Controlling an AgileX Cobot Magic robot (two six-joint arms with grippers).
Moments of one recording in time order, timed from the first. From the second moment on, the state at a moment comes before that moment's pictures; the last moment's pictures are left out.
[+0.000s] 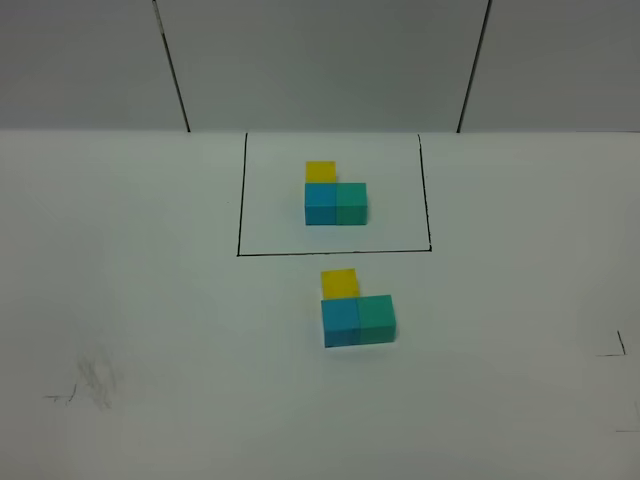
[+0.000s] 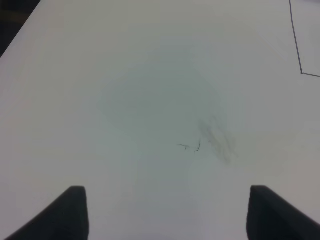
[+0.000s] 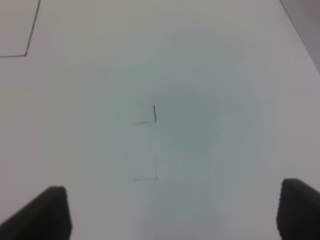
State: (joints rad) left arm 0.01 -0.01 -0.51 0.11 1.07 -0.22; right arm -0.14 -0.01 -0.50 0.03 1.08 -0.06
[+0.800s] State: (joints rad) left arm 0.01 -0.01 -0.51 0.11 1.07 -0.22; right arm 0.14 -0.01 -0.50 0.04 1.08 -0.06
